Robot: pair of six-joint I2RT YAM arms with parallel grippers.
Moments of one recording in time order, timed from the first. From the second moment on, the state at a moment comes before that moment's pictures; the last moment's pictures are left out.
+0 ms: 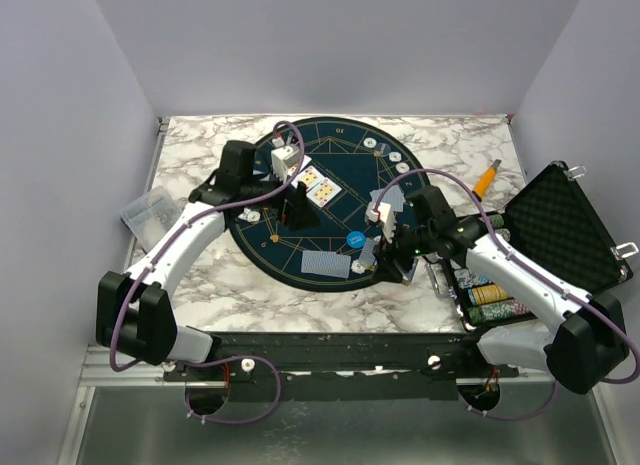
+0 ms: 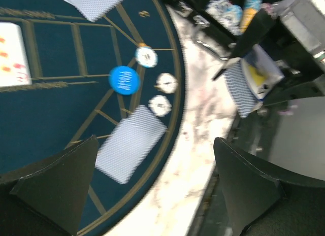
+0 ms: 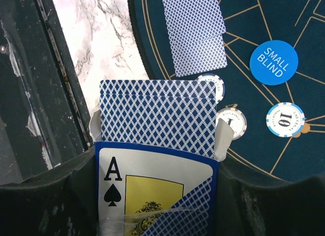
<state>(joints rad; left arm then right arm) -0.32 1.39 1.15 -0.40 0.83 0.07 0.55 1.21 0.87 -0.59 -0.60 -0.41</state>
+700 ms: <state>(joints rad) -0.64 1.63 1.14 -0.20 0.98 -0.41 0.55 1.19 0.88 -0.61 -0.64 -0.42</state>
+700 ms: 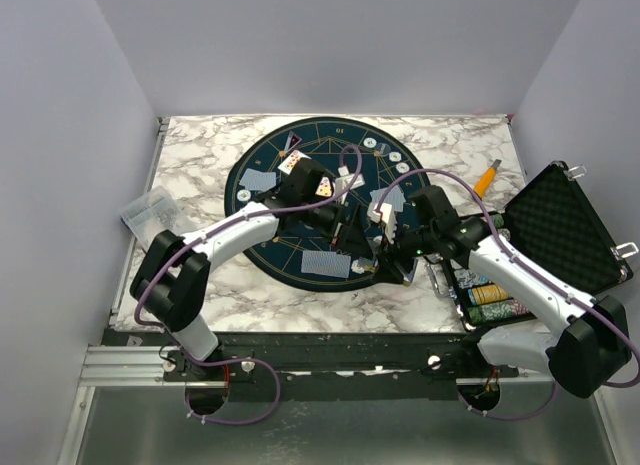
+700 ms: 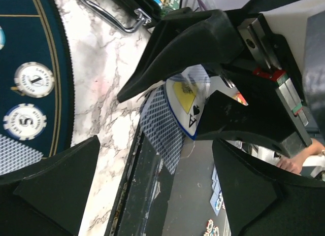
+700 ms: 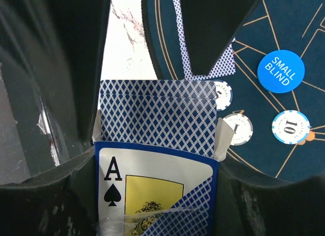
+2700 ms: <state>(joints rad) -0.36 1.54 0.86 0.08 0.78 -0.72 0.57 1.22 0.88 -0.58 -0.50 -0.38</state>
